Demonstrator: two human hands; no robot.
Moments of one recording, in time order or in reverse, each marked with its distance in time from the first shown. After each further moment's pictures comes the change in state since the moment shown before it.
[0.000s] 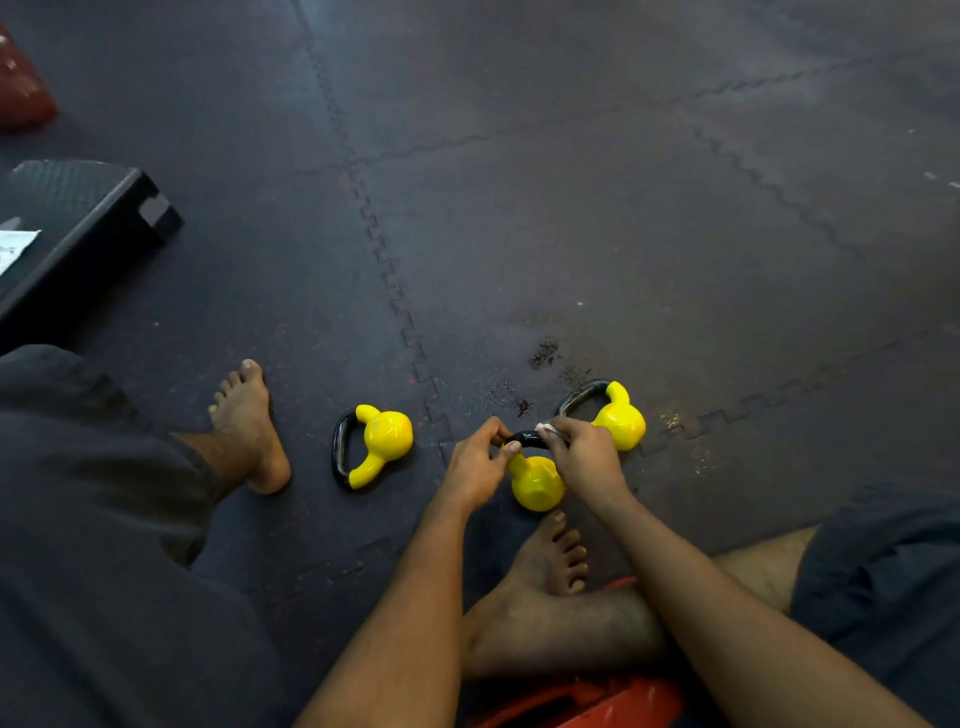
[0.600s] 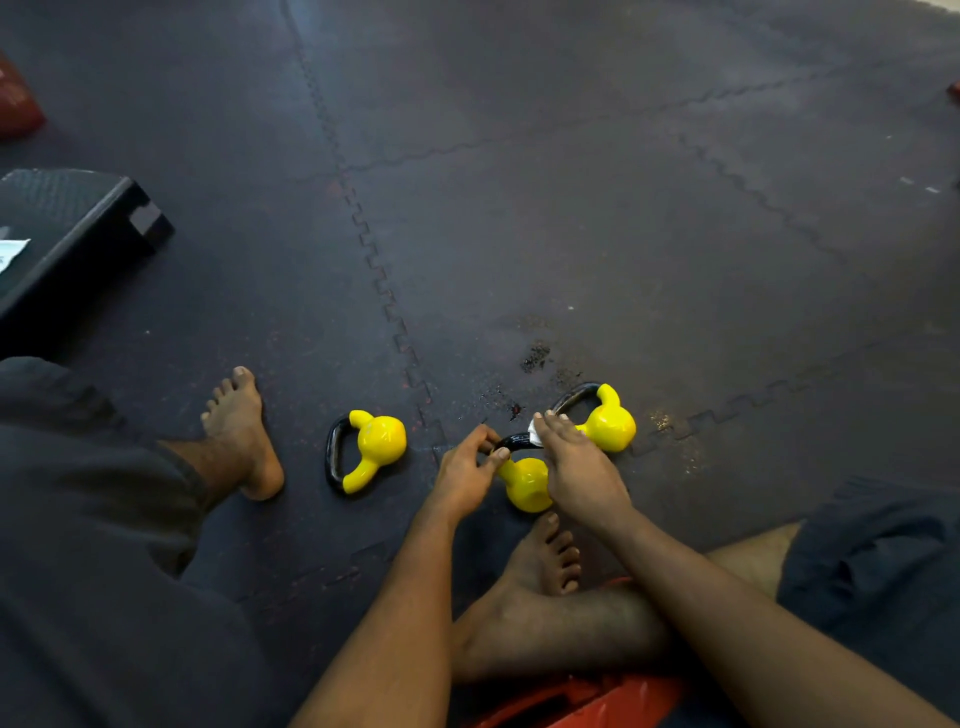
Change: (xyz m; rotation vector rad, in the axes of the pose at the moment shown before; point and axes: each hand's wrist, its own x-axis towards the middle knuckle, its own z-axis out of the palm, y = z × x) left_hand -0.009 0.000 -0.003 -0.042 -0.010 -0.018; right_hand -0.015 0.006 -0.008 -0.335 -0.165 -0.169
